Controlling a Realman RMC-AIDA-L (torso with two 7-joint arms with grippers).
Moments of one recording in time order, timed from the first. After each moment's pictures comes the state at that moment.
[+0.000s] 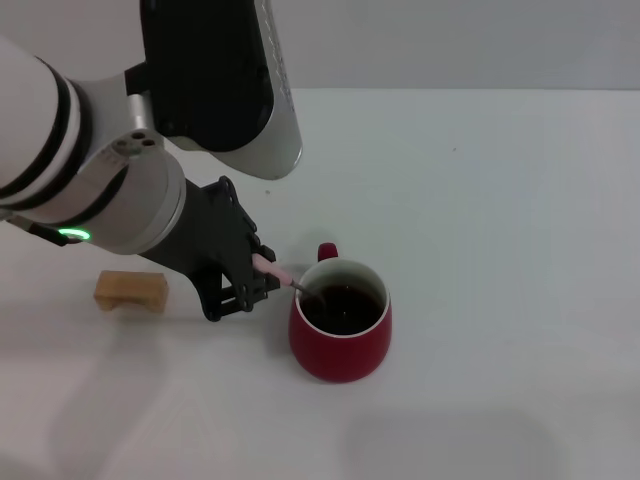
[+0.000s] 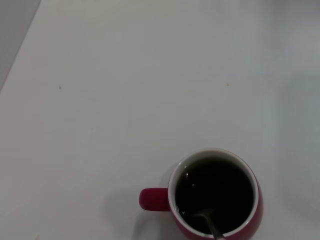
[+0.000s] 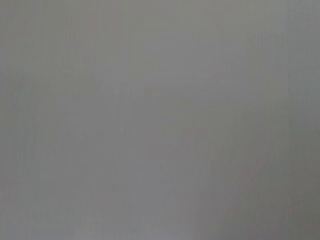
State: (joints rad) left arm -0.55 -2.06 1.62 1.95 -0.61 -1.80 0.76; right arm -0.01 2.08 0.21 0.18 -1.54 -1.62 0.03
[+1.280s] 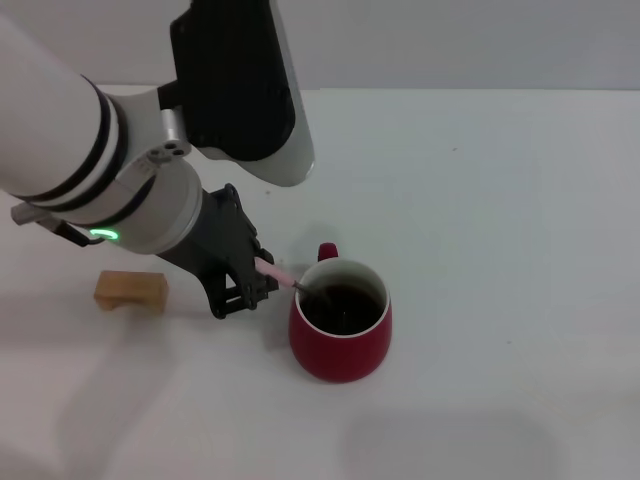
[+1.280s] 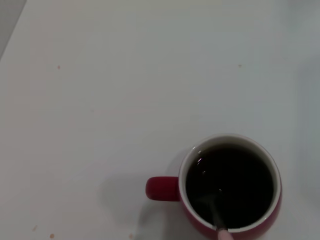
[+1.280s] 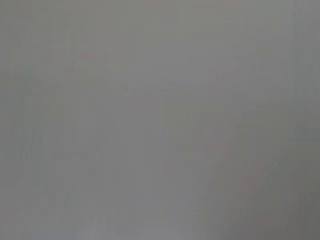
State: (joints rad) left arm -0.57 -2.06 1.66 1.83 -0.56 -1.72 0.77; right arm -0.01 2.08 0.20 0.18 -1.54 -1.62 0.03
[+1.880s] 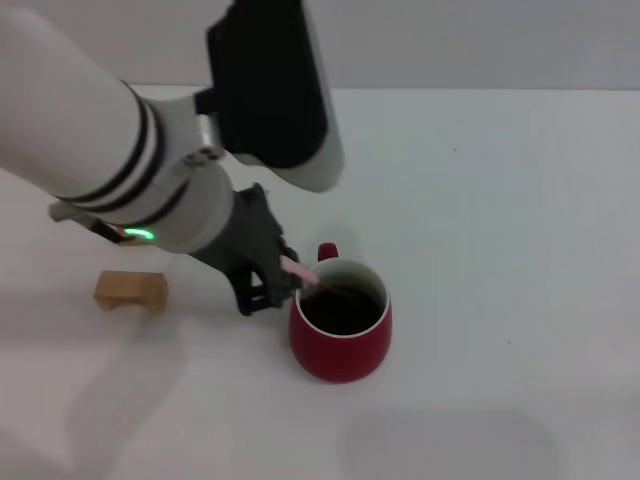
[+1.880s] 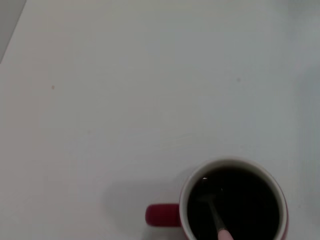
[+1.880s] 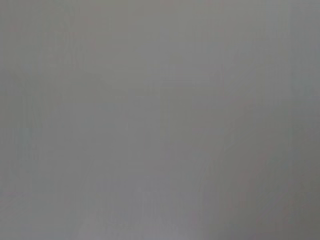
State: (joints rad) left arm -0.59 -2.07 1.71 1.77 -0.56 -1.64 0.78; right arm -0.02 2.08 0.20 0.18 -1.54 -1.62 0.03
